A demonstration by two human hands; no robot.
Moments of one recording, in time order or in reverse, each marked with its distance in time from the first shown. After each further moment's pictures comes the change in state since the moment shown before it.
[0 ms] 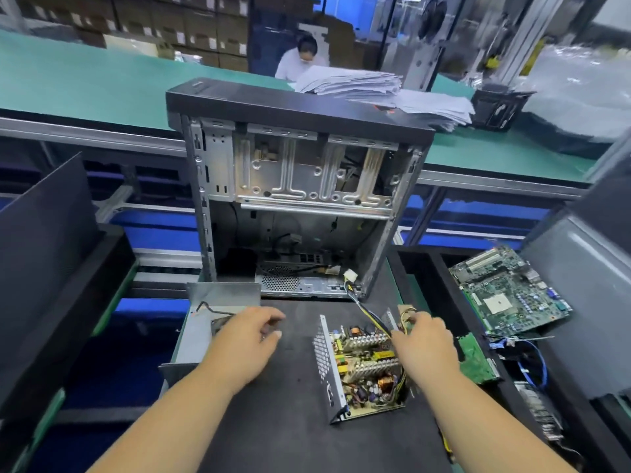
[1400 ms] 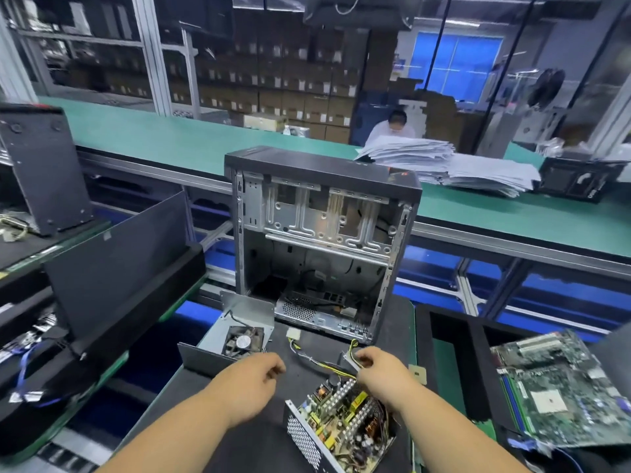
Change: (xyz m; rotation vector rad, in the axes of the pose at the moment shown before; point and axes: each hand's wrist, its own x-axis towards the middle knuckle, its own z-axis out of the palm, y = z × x) left_hand -0.051 0.064 0.040 0.176 -0.047 -0.255; right_hand 0.057 -0.004 0.004 0.252 -0.614 -0.462
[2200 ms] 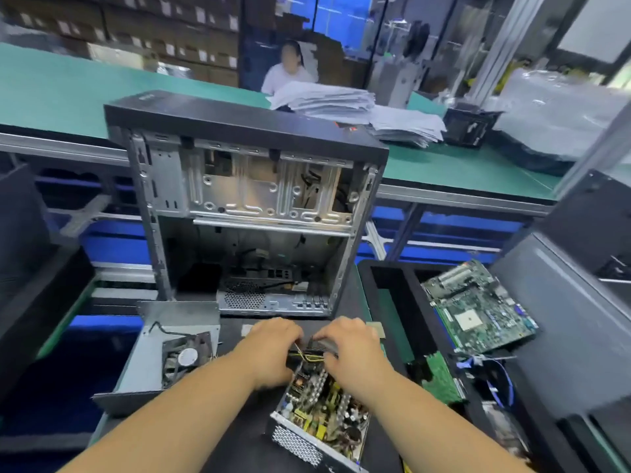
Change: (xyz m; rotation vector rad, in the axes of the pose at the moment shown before) left_hand 0.124 0.022 0.028 0.408 -0.156 0.623; right_hand -0.023 -0.030 0.025 -0.498 0.344 -0.140
